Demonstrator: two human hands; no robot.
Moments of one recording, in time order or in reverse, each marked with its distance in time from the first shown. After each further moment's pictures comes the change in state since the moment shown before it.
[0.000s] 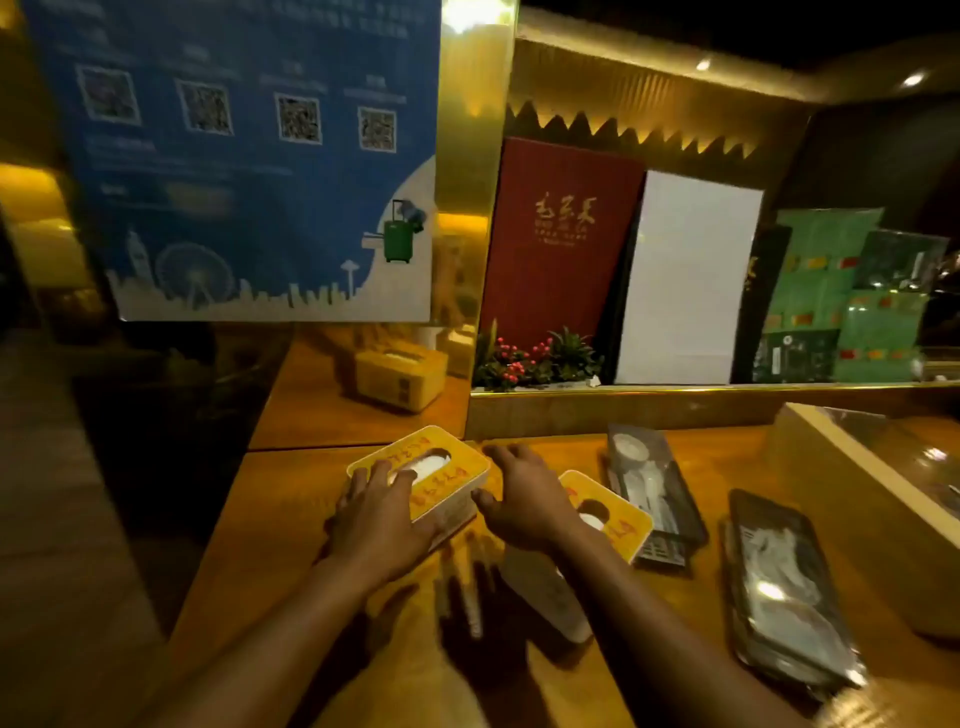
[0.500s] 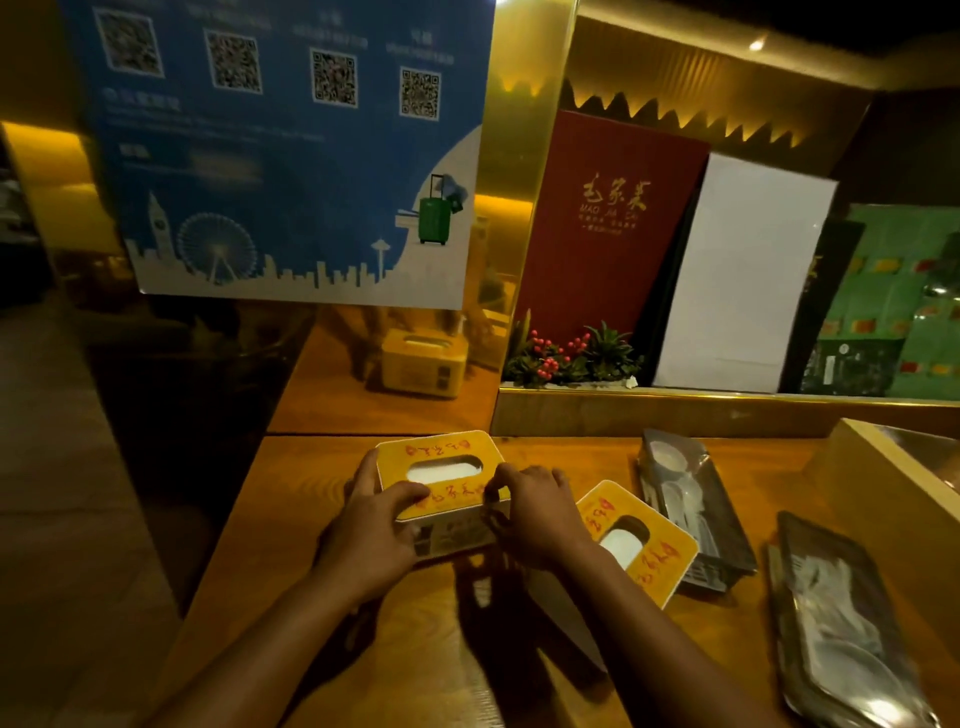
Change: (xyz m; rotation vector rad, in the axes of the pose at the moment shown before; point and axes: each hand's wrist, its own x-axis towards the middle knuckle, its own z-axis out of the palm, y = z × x) left_hand 0.005 -0.045 0.019 -0.406 0.057 -0.058; right_hand 0.028 0.006 0.040 -0.138 -0.099 -0.047
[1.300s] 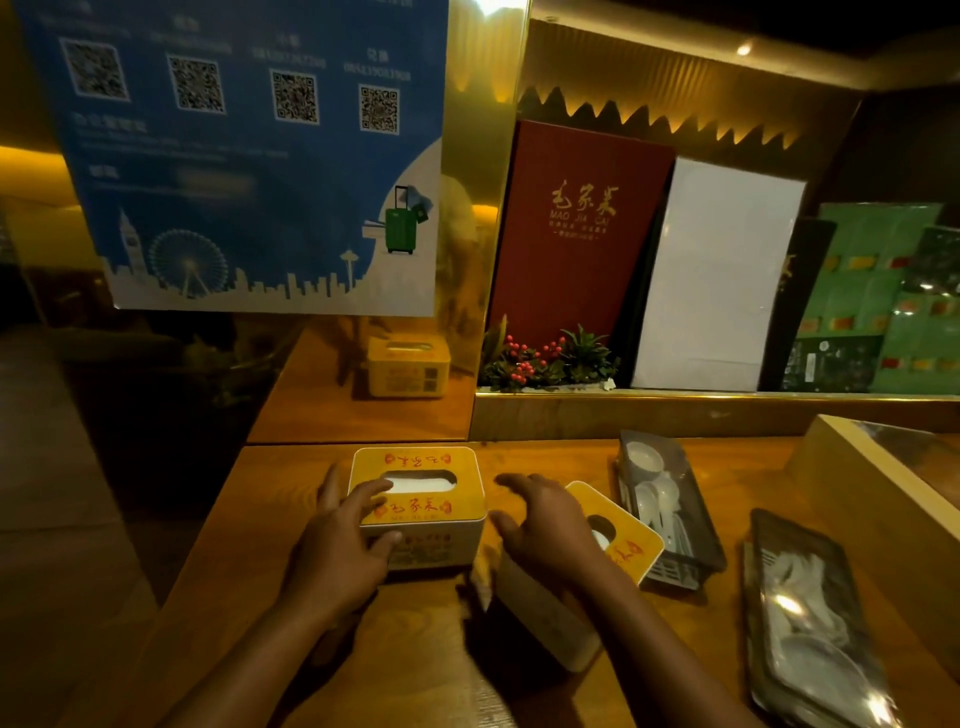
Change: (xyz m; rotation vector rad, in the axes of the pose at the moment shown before) left_hand -0.011 0.004 0.009 -0.106 0.129 0.023; right_hand -0.028 0.045 -0.013 0.203 0.114 -0.009
